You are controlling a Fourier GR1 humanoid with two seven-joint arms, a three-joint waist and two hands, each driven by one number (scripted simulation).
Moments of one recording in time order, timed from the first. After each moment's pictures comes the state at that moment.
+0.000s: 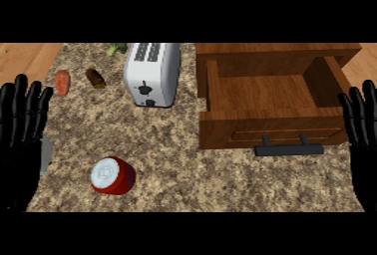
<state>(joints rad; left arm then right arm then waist) -0.01 0.13 0.00 -2.10 -0.03 0.02 -0.01 0.02 -0.09 -0.02 -2.10 0.02 -0.01 0.01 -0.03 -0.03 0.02</state>
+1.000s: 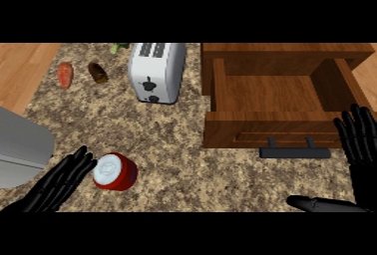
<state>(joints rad) 0.31 0.28 -0.12 -2.32 0.28 -0.32 0.23 0.16 -0.09 -0.06 -2.09 -0.01 0.01 0.16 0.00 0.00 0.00</state>
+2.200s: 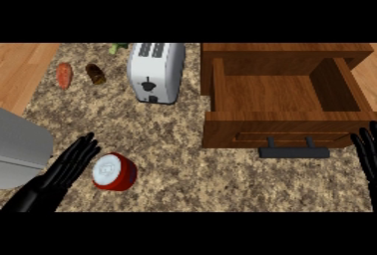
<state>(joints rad) 0.26 0.17 -0.01 -2.07 0.20 -0.43 0.16 0.27 -0.08 -0.16 -2.10 -0.07 0.13 0.07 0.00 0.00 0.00</state>
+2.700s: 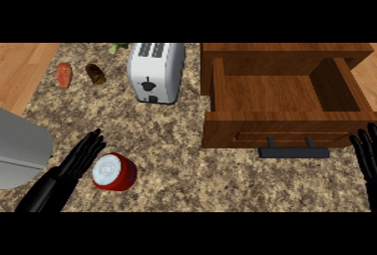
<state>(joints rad) 0.22 0.13 0.02 -1.87 0.09 -0.44 0.02 0.27 -0.06 -0.18 -2.06 -0.05 0.15 0.03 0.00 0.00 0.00</state>
